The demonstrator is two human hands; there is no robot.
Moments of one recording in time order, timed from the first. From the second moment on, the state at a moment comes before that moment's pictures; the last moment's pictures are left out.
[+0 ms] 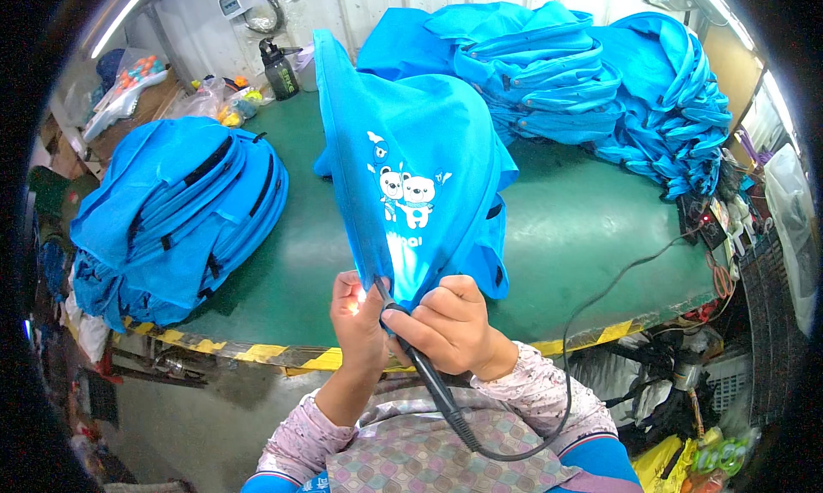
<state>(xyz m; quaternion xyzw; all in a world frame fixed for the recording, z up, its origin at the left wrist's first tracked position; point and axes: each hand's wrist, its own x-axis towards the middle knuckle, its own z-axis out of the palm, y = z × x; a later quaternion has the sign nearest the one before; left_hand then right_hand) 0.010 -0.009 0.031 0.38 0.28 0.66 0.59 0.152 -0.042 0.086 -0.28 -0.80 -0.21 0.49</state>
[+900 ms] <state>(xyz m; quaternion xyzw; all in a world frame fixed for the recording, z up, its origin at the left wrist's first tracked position) -0.007 0.033 0.069 0.77 0.34 0.52 0.12 0.154 0.046 0.112 -0.19 -0.62 0.05 0.76</state>
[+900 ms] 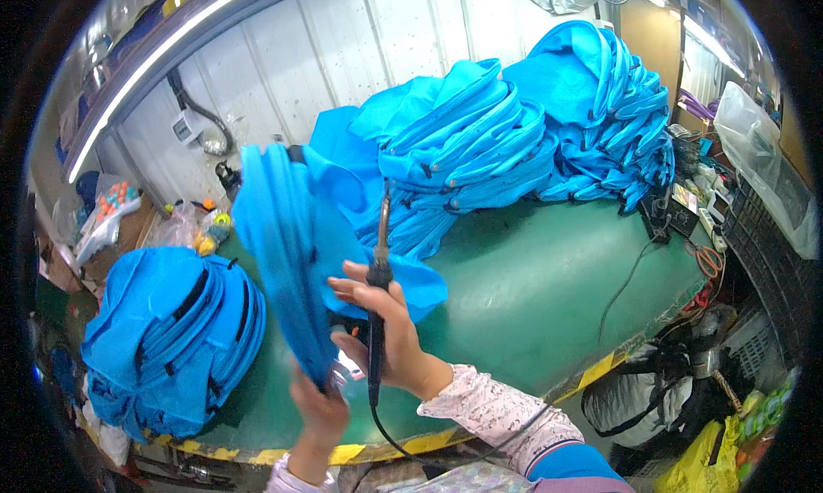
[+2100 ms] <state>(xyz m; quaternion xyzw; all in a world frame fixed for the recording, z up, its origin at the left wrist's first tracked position) -0.172 0.214 0.115 0.83 0.40 0.23 -0.30 0.230 0.024 0.072 -0.32 -0.38 0.36 0.79</state>
